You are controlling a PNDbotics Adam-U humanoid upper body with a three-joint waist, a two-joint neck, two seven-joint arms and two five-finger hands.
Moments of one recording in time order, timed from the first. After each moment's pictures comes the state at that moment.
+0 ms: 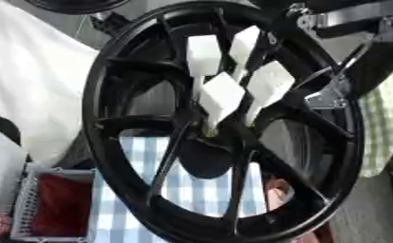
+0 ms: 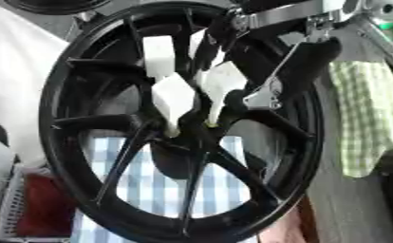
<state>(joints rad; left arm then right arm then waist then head) -0.22 0.26 0.10 -1.98 0.12 -0.05 0.45 -0.81 -1.01 0.31 -1.99 0.07 0.07 0.91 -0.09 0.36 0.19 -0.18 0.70</state>
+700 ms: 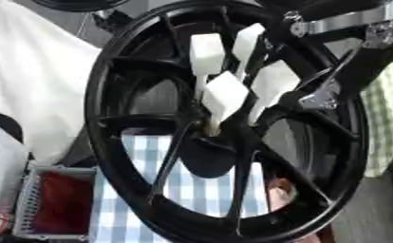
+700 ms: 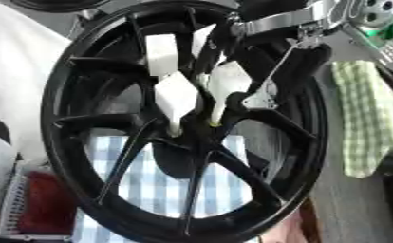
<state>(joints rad) -0.23 0.26 0.10 -1.98 0.12 -0.05 0.44 -0.80 -0.99 0.33 -1.94 0.11 0.07 0.91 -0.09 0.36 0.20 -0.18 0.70</state>
